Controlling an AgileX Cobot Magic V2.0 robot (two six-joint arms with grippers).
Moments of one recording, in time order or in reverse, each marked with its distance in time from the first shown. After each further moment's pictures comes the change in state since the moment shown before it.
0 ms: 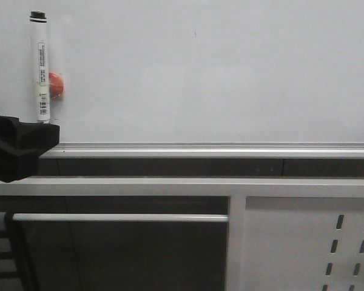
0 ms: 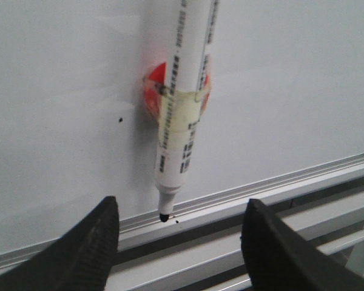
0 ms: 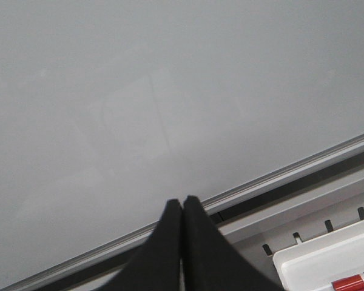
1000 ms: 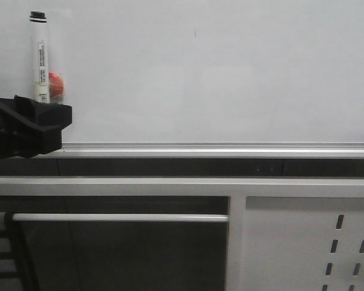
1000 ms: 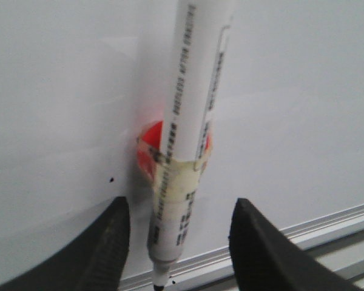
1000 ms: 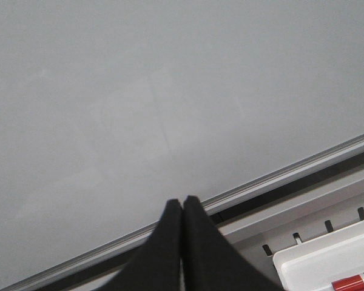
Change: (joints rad) left arm 0.000 0.036 -0.084 -0.011 -0.004 0.000; right arm 0.000 0.000 0.000 0.000 0.000 0.000
